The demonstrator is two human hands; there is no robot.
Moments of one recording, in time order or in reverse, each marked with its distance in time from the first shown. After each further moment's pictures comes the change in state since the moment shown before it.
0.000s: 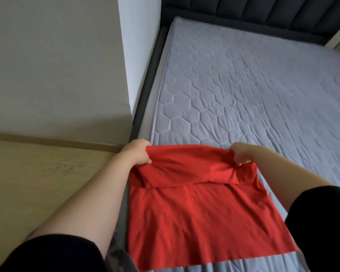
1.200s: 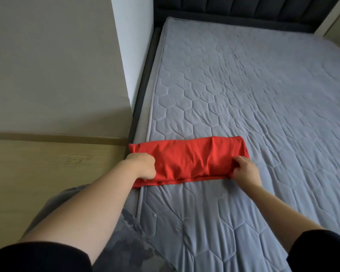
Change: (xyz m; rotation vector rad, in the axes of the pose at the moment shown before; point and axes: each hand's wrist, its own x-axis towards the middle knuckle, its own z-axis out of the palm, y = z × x) left_hand -0.107 0.029 0.030 0.577 -0.225 0.135; right_hand -0.105 0.002 0.149 0.632 0.757 0.003
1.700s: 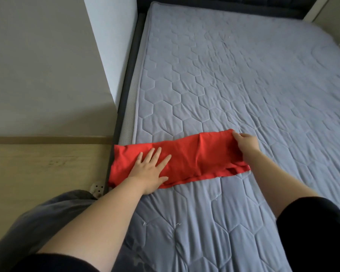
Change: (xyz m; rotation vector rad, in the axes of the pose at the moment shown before) left_hand 0.049 0.035 0.057 0.040 0.235 0.189; right_hand 0.097 0.013 -0.014 0.644 0.030 0.688
